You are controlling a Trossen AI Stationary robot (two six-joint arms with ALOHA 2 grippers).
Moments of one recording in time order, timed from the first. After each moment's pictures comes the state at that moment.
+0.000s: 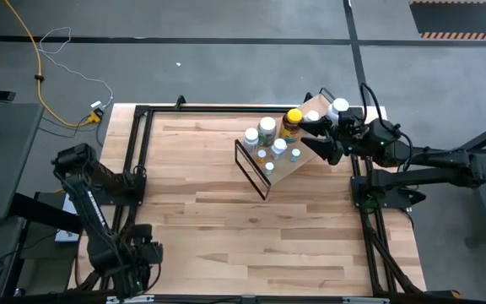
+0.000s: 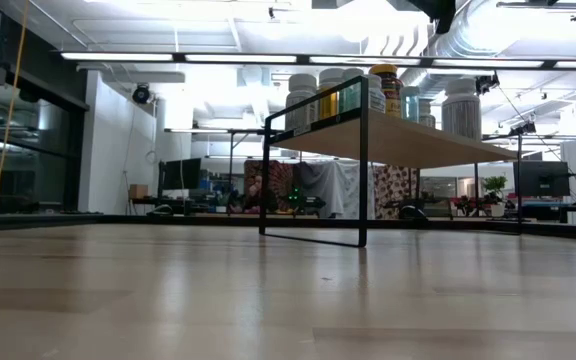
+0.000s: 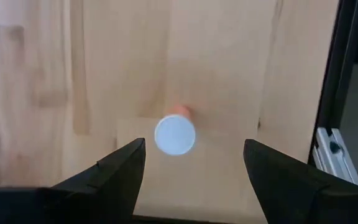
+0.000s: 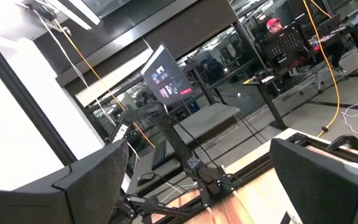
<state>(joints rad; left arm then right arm) -1.01 1.60 1.14 -1.07 -0.19 -1.19 -0.17 0.76 0.67 0.31 -0.03 0.56</state>
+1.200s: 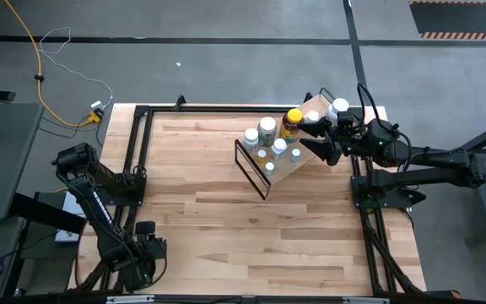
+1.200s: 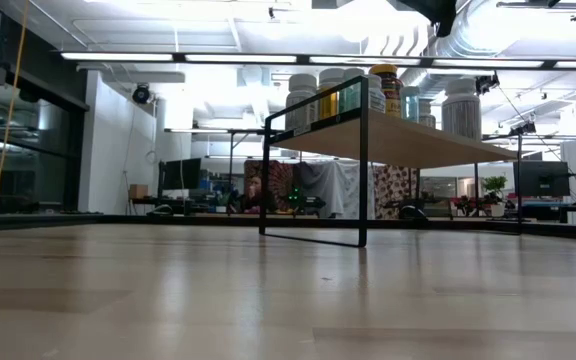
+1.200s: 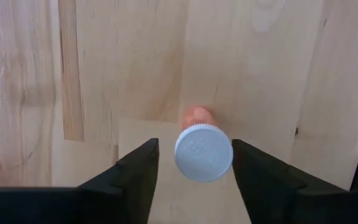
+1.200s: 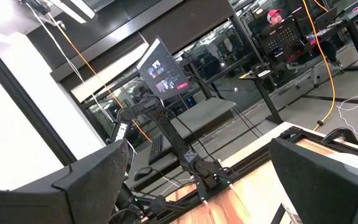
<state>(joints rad) -0.99 1.60 0.98 -0.91 -0.14 -1.17 -0.17 0.76 0.67 0.27 -0.03 0.56</state>
